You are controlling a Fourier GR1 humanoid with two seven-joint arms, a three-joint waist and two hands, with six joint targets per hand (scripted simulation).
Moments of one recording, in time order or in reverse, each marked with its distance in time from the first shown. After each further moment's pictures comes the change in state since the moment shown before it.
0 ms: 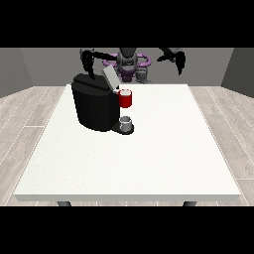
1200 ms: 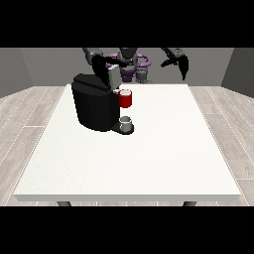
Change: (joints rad) left arm 0.059 0.062 -0.011 -0.099 0.028 0.033 -0.007; right arm -0.205 -0.005 0.072 0.099 0.070 -0.006 0.004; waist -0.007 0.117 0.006
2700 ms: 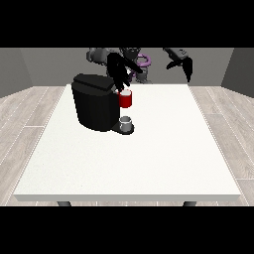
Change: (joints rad) left arm -0.176 -0.019 -0.079 0.012 0.007 -0.057 -0.022; right arm -0.126 -0.209 -0.020 -0.217 0.193 -0.062 0.454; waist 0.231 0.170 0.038
